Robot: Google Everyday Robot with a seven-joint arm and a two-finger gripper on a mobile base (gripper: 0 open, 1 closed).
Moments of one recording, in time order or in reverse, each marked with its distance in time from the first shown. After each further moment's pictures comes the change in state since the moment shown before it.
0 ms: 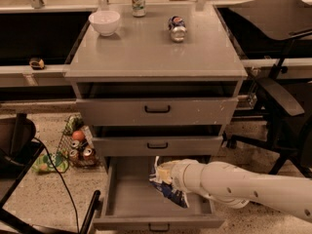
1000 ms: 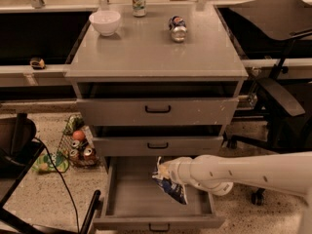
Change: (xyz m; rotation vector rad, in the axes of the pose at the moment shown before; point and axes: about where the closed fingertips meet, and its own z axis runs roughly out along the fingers) arm 0.037 -0.052 0.078 0.045 0.081 0.045
